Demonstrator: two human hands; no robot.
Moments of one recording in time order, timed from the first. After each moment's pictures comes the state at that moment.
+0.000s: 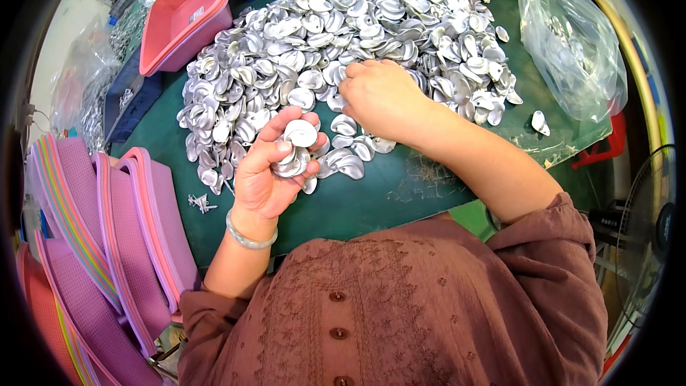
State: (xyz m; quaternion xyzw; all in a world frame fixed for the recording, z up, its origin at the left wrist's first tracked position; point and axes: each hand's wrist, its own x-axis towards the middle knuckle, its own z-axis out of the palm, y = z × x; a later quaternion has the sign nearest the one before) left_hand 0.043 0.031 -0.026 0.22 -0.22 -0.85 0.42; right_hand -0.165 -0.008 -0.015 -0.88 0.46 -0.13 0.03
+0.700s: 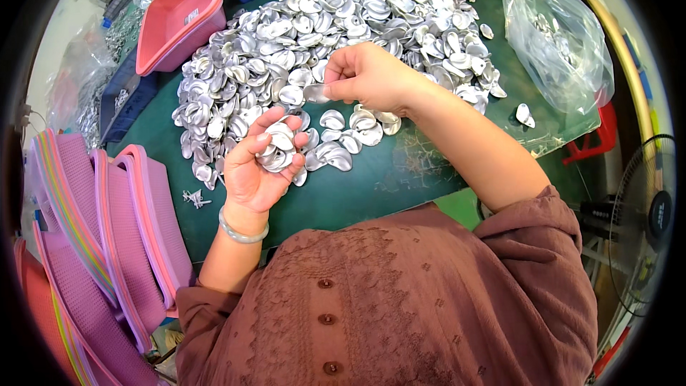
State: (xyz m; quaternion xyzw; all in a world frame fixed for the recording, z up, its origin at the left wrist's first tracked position) left_hand 0.048 0.035 -0.026 0.21 -0.15 -0.86 0.43; right_hand -0.174 -0.017 0.004 -0.61 0.47 -0.30 0.57
